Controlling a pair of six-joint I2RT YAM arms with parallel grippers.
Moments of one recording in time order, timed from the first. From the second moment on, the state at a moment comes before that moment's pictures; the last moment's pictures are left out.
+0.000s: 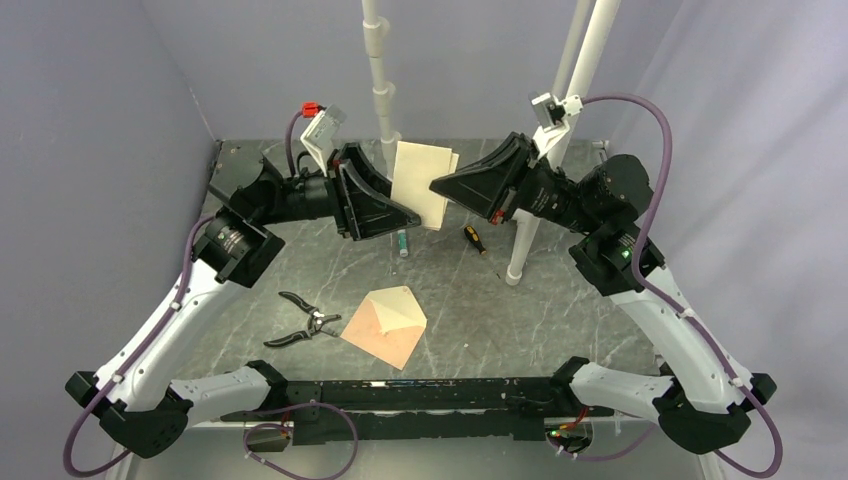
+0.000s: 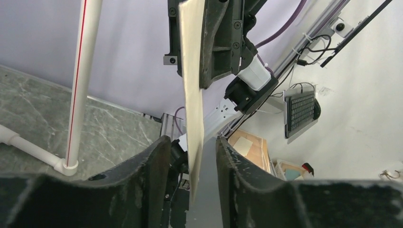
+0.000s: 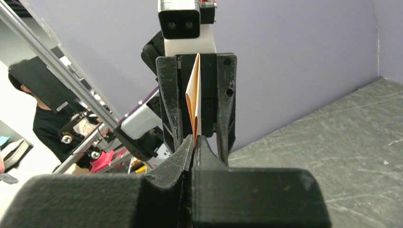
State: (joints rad) left arm -0.63 1.11 1.40 0.00 0.87 -0.70; right arm 0.69 1.06 1.43 0.01 -0.58 0.74
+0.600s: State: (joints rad) left arm -0.63 1.10 1.33 0.06 0.81 -0.74; right arm 0.69 1.08 1.36 0.07 -0.61 0.80
